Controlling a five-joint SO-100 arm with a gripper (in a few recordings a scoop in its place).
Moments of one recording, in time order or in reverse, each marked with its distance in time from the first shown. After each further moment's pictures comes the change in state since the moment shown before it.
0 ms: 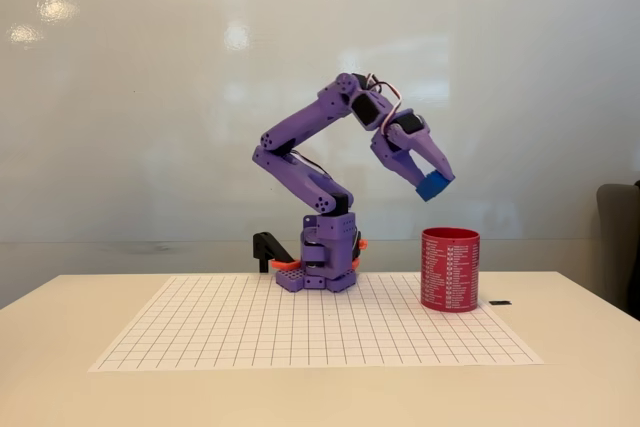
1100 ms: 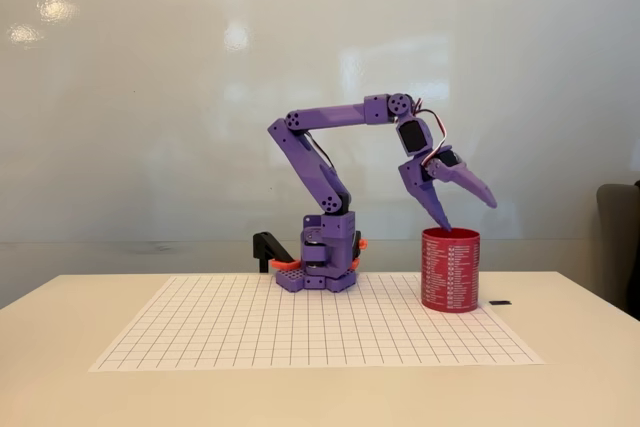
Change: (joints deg) arm -6.9 -19.6 0.7 -6.2 0.4
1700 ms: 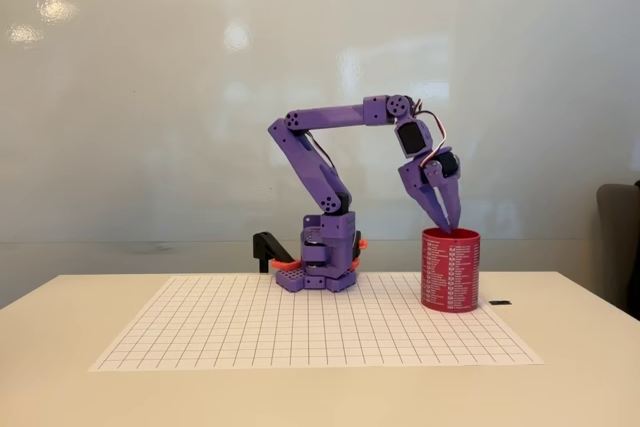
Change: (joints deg) arm 1.9 0.0 0.9 -1.5 0.0
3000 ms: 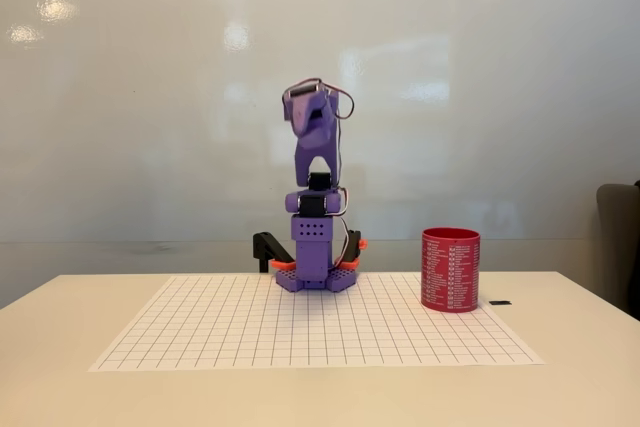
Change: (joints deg) arm 73.2 58.5 11.0 1.0 -13.7
